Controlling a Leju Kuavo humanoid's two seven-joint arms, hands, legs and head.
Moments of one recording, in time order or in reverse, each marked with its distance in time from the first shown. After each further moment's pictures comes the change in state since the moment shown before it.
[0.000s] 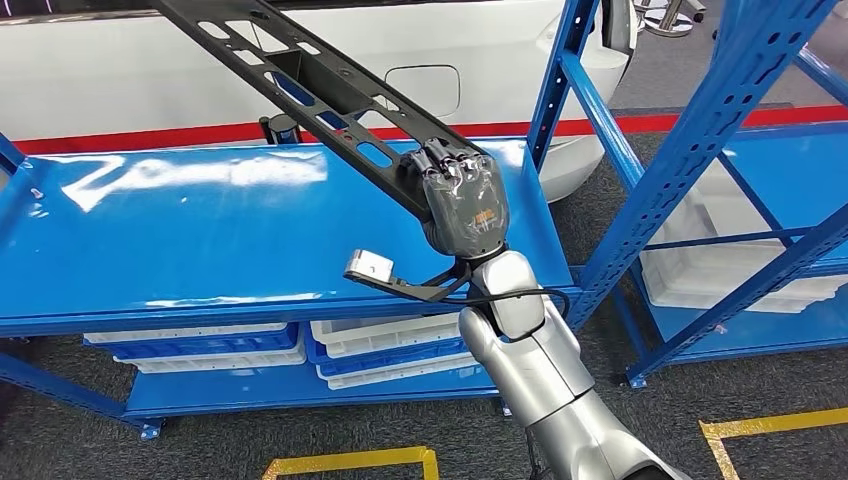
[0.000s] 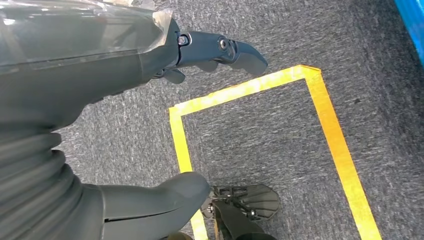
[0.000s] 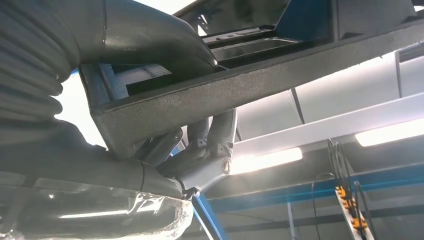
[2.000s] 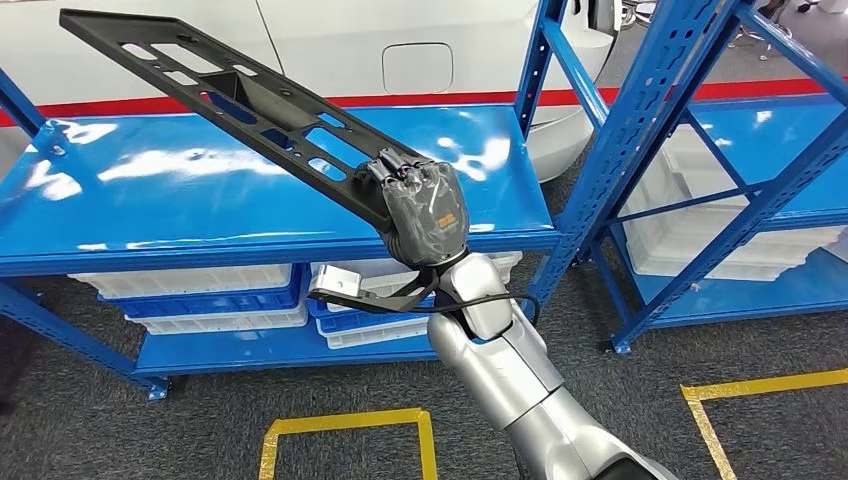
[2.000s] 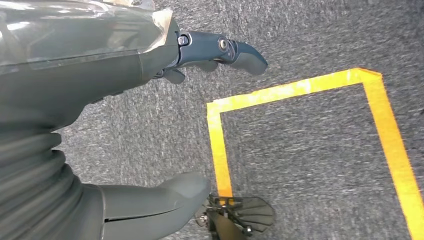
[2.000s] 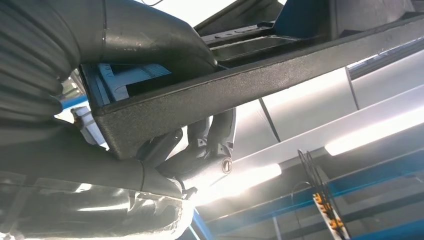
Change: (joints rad) left arm 0.010 0.015 0.046 0.000 0.031 0.019 -0.009; right arm -0.022 0.065 0.064 0.077 -0.166 -0.016 -0.092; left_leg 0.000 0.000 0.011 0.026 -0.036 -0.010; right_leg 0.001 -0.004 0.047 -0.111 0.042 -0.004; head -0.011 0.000
